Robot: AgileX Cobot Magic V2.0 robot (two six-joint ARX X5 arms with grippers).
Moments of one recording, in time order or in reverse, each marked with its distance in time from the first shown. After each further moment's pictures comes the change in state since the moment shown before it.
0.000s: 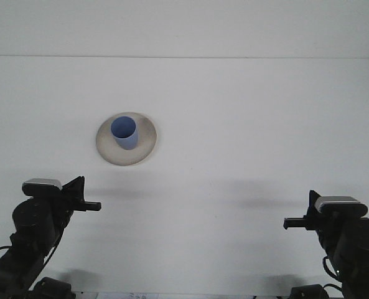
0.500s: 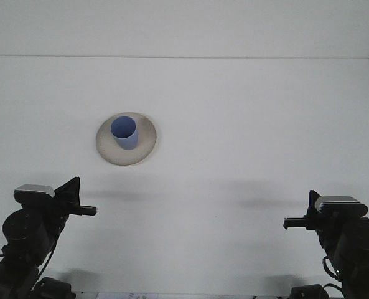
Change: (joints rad) left arm 0.000 -0.093 0.000 0.000 0.000 0.000; right arm 0.000 0.000 0.000 0.001 0.000 0.000
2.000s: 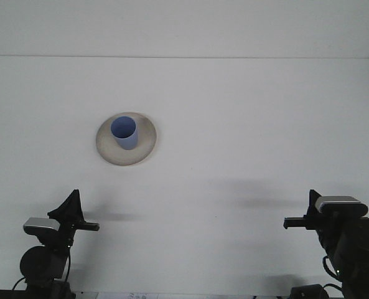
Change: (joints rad) left arm 0.114 -0.481 -0.631 0.473 0.038 0.053; right arm 0.000 0.000 0.000 0.006 0.000 0.000
